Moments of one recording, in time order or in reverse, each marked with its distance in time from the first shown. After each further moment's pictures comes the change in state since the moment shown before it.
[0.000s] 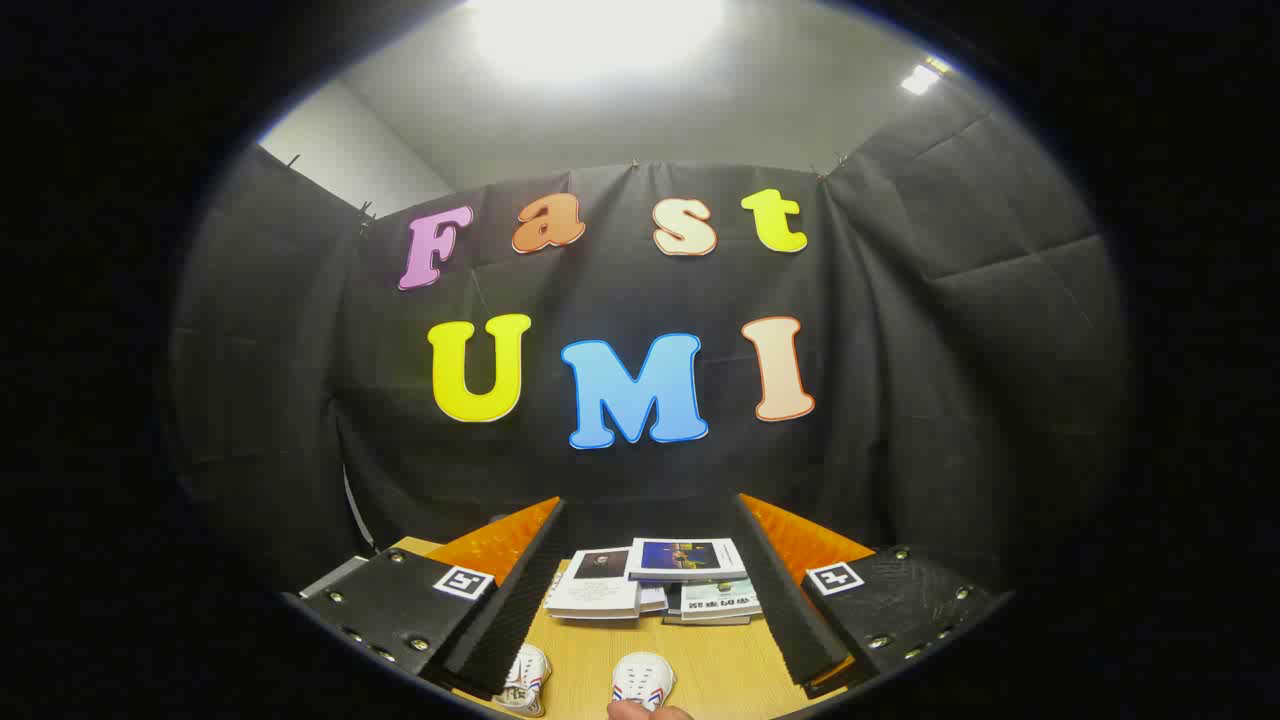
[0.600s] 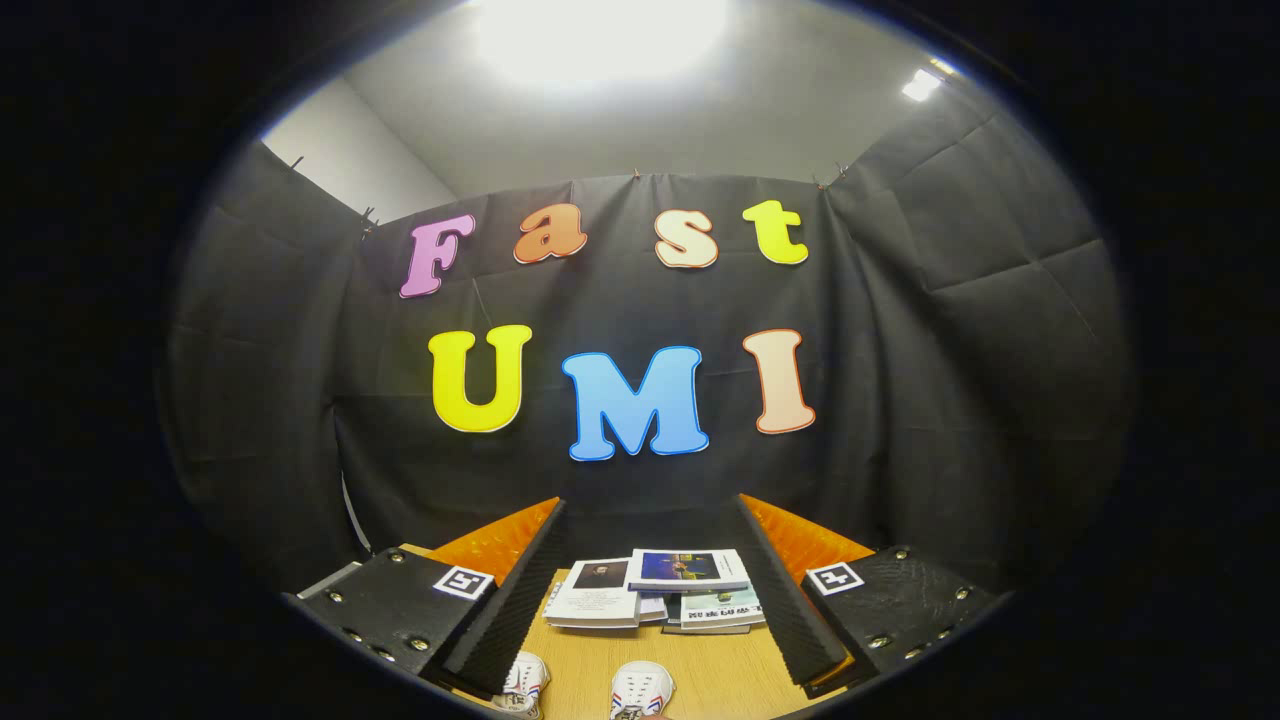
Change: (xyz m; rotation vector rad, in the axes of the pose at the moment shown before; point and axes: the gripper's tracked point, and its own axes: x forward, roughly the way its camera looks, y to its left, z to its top) arm 0.003 0.003 0.006 -0.007 -0.031 0.005
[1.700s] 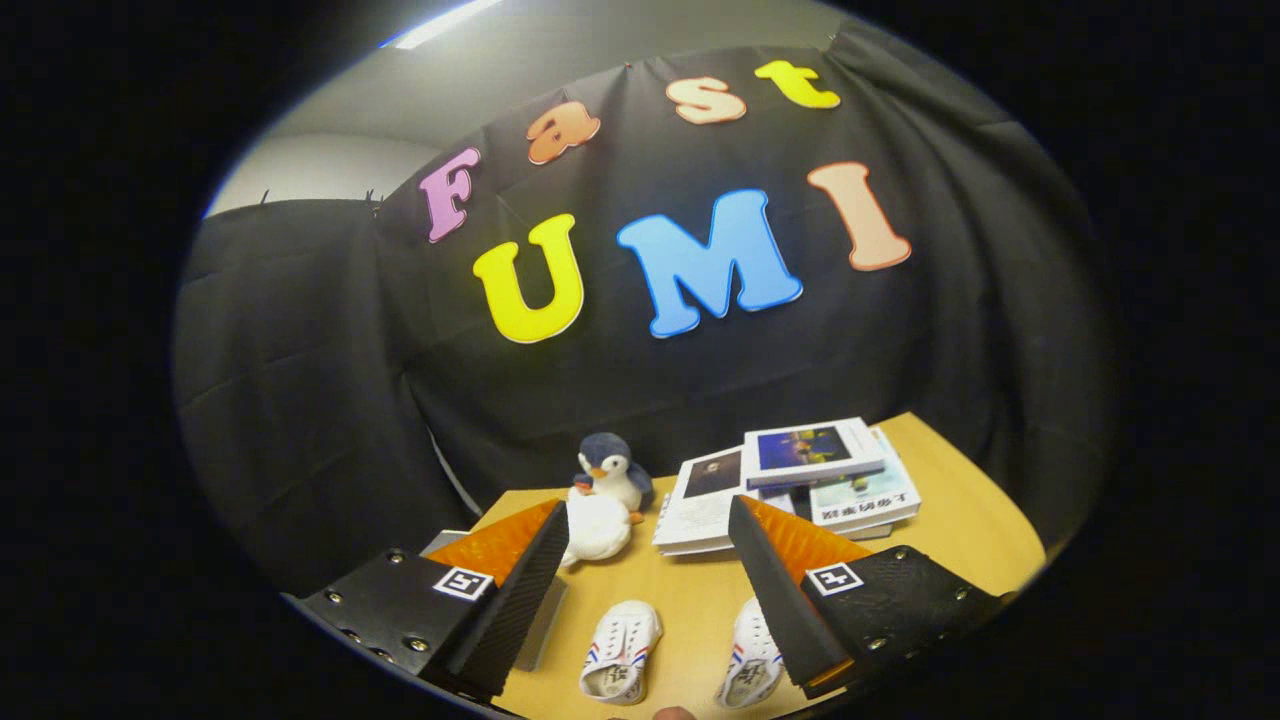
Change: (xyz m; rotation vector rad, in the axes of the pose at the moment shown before) arm 0.044 0.088 -0.135 0.270 0.389 0.288
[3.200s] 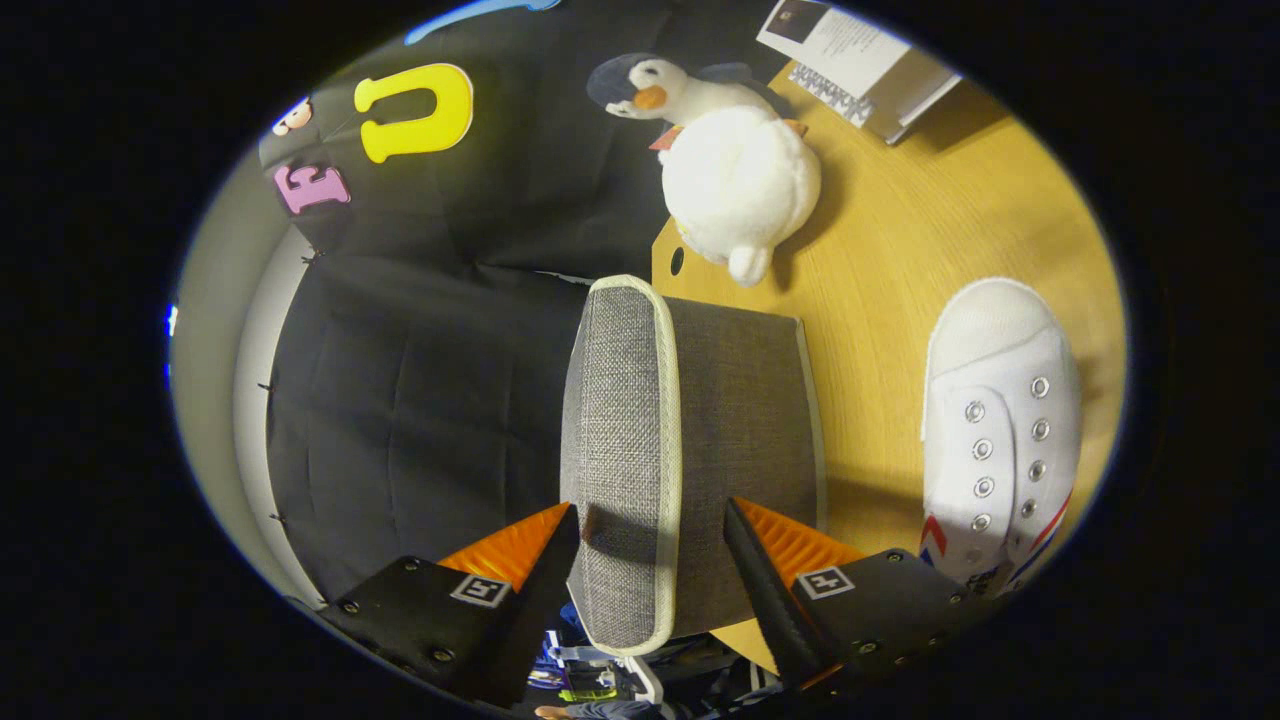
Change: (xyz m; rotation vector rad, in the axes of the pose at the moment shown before) arm 0.124 0.171 -0.244 0.764 0.808 0.582
